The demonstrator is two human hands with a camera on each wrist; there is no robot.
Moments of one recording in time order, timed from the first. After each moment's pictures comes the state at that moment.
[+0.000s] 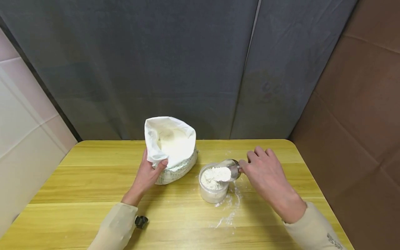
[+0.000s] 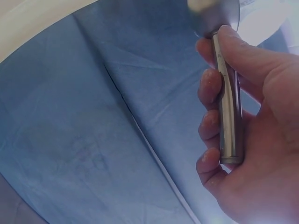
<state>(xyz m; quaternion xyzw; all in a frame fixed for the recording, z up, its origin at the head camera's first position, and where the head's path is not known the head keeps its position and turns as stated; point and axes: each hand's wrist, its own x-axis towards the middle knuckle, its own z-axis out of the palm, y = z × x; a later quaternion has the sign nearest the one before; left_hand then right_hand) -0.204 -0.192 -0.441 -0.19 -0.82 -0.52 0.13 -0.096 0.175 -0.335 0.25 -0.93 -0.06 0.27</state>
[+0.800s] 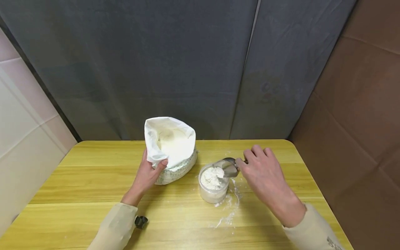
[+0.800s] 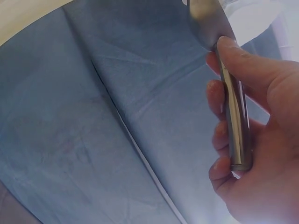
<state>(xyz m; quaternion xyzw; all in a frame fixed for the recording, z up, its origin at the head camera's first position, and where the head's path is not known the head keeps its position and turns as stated) -0.204 -0.192 -0.440 -0.19 -0.82 -0.52 0.13 -0.092 0.167 -0.327 0.28 -0.90 -0.05 0.34</state>
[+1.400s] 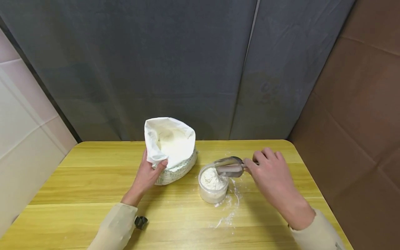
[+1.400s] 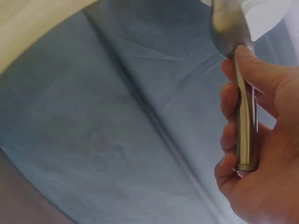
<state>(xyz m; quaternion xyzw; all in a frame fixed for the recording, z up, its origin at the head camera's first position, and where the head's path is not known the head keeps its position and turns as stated) -0.204 -0.193 -0.441 -0.18 -0.83 -0.52 0.13 -0.090 0.188 -0.340 0.26 -0.90 0.01 0.35</state>
